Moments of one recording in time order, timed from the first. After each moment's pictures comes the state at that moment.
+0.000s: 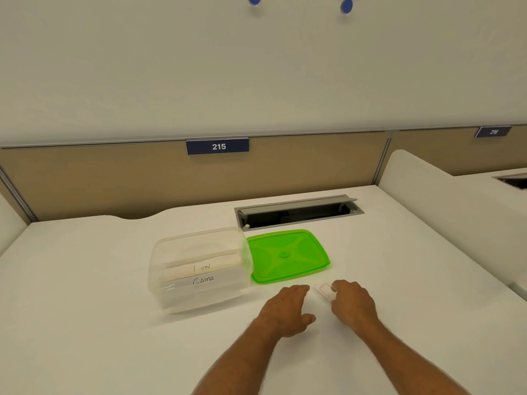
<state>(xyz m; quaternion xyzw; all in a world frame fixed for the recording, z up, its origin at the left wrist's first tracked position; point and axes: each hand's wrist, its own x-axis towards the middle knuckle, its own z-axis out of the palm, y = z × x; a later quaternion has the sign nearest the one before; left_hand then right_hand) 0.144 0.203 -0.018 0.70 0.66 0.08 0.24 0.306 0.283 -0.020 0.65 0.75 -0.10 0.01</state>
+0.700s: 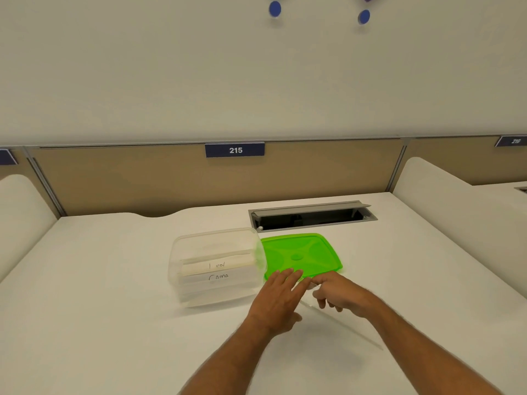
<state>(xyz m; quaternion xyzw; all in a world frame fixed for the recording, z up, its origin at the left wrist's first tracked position) 0.104 0.181 -0.019 0.78 0.61 0.10 -0.01 0.260 0.266 0.042 0.51 0.74 -0.44 0.00</state>
